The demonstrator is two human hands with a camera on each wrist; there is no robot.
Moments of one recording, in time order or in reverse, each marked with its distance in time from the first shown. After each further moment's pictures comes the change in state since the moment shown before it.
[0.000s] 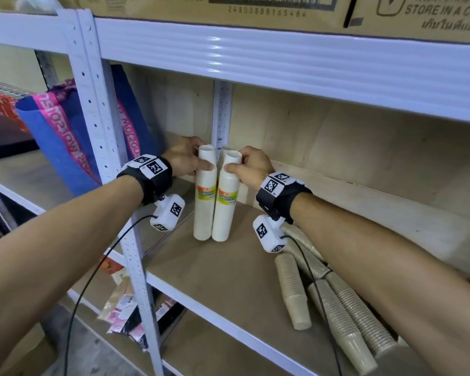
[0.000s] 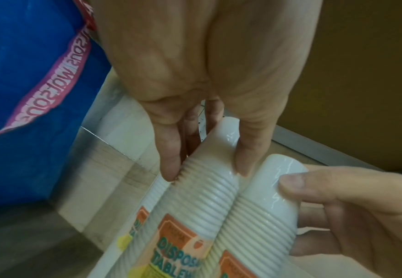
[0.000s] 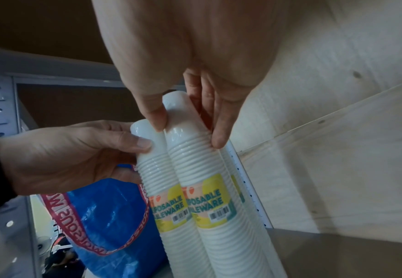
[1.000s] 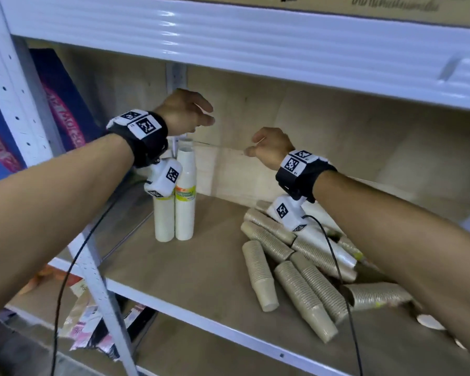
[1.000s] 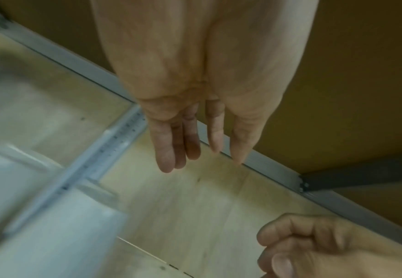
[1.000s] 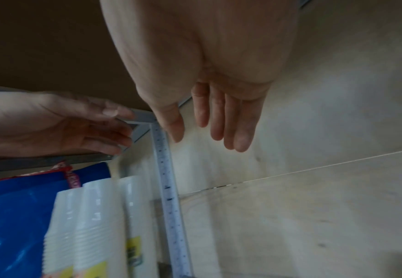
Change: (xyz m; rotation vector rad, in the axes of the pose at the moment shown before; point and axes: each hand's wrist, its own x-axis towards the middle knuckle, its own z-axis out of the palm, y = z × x) left_hand 0.035 0.091 0.030 0.031 -0.014 0.221; right_hand -0.005 0.039 -0.116 -0.287 0.132 0.082
